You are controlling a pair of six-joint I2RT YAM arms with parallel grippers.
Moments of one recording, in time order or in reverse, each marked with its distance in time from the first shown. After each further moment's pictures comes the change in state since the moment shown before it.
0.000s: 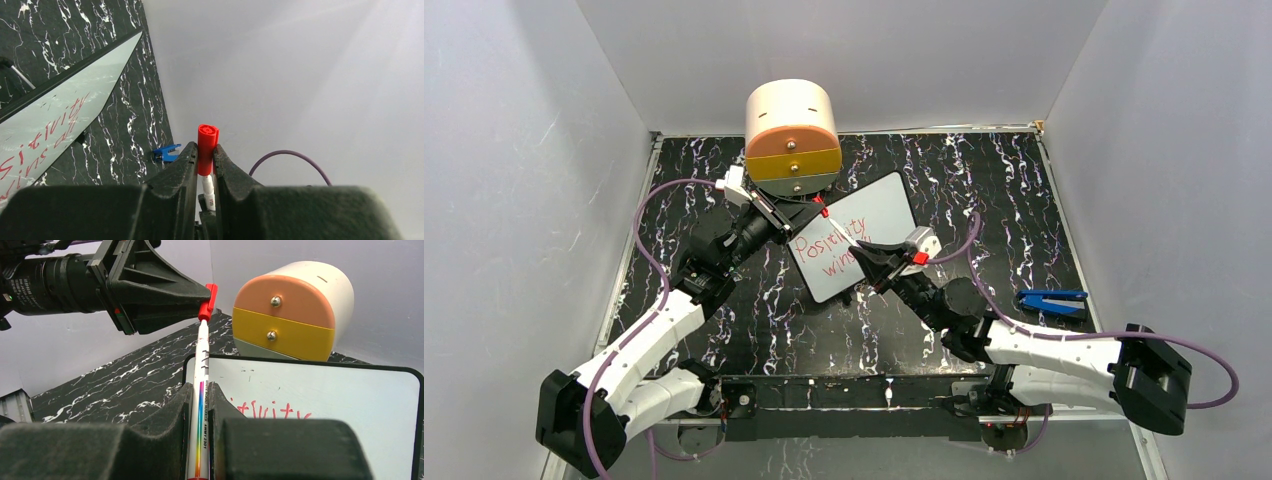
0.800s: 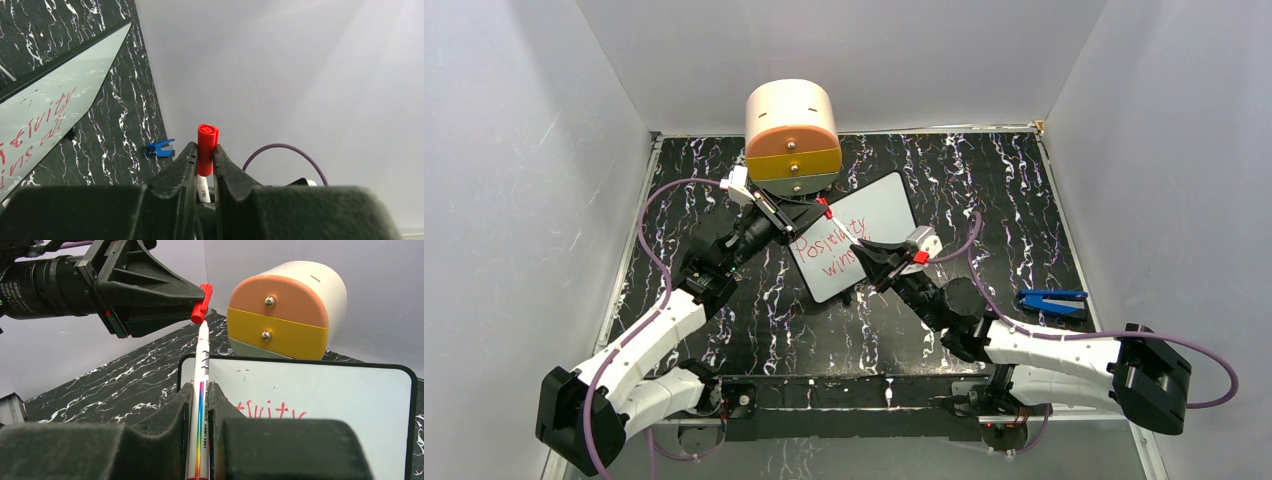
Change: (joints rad) left arm -0.015 0.010 -0.003 0.029 0.019 -0.018; right arm 0.000 0.009 0.000 0.008 0.023 -0.004
